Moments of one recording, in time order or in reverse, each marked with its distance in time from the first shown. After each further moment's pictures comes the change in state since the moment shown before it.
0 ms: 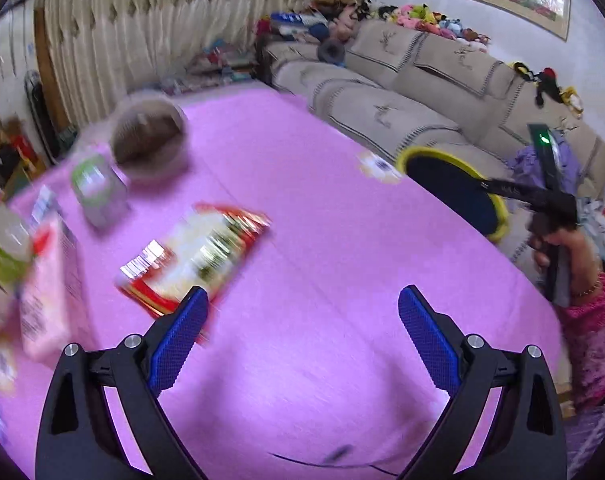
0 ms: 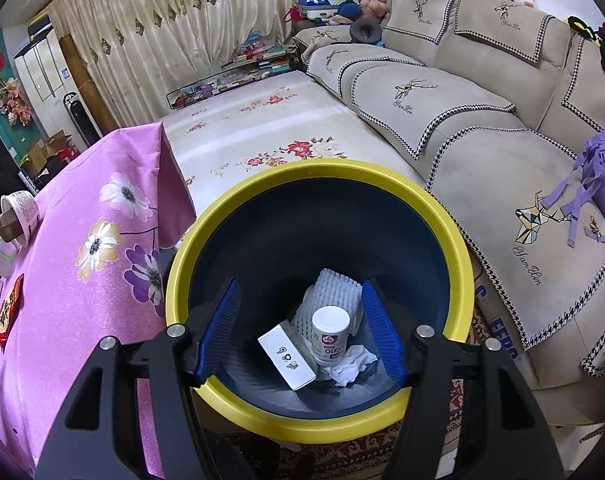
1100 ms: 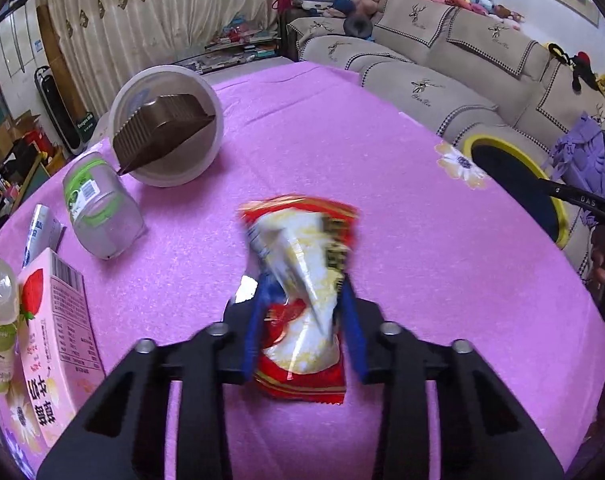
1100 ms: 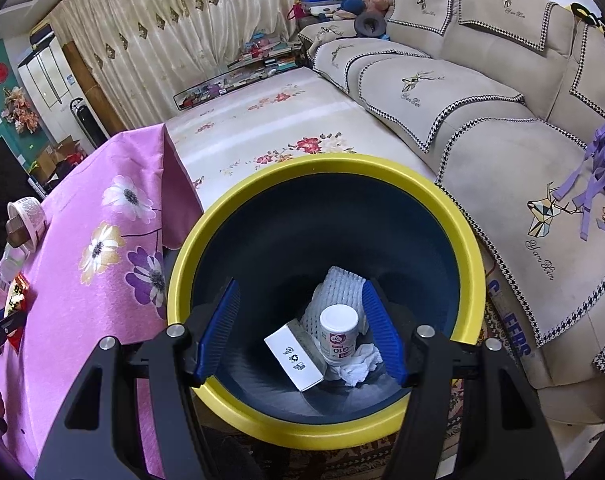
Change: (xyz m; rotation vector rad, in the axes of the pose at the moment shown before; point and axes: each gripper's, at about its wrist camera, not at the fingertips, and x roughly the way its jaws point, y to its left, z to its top) left arm 0.063 0.039 0.023 -0.005 0.109 0.066; right arm 0.006 -0.011 0.001 0.027 0.010 0.057
